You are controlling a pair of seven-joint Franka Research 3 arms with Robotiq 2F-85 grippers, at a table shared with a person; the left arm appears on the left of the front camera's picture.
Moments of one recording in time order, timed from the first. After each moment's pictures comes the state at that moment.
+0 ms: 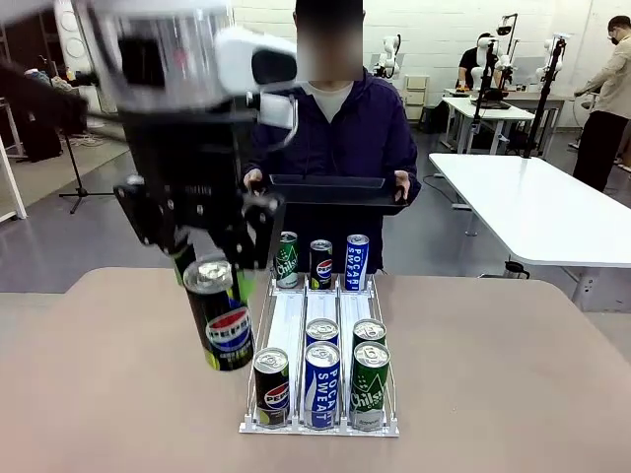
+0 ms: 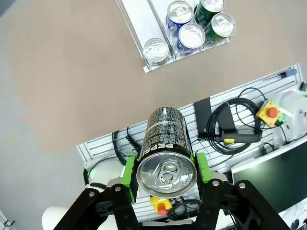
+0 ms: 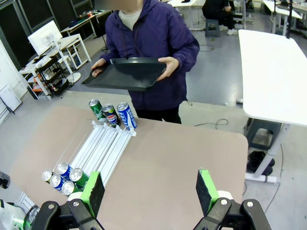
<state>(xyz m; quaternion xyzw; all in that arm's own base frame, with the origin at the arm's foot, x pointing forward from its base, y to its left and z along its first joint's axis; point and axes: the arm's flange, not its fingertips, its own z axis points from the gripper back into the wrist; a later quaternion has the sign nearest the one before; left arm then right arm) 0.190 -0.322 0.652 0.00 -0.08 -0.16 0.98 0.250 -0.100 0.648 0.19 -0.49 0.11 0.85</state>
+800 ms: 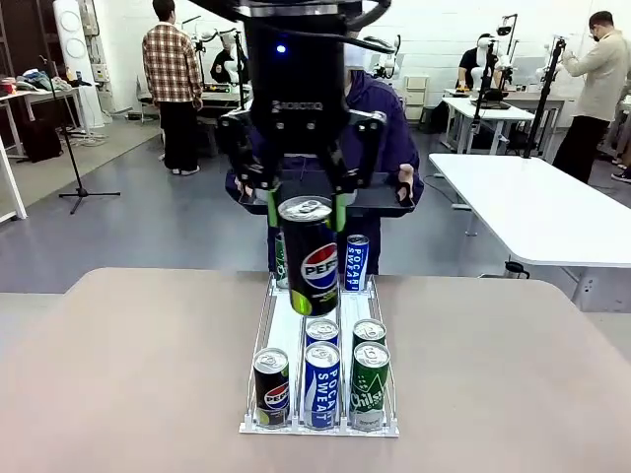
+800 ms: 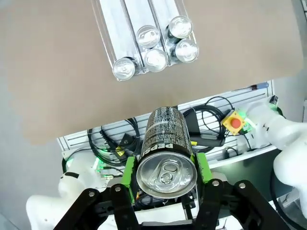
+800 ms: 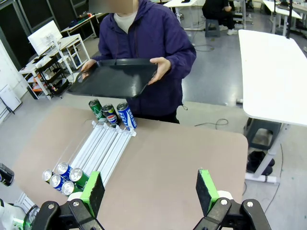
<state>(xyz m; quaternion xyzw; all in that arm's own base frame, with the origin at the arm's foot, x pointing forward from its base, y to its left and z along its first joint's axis) 0.245 -0.407 0.697 -0.03 -0.03 -0.10 0.99 0.250 -0.100 0.648 0.19 -0.49 0.11 0.85</state>
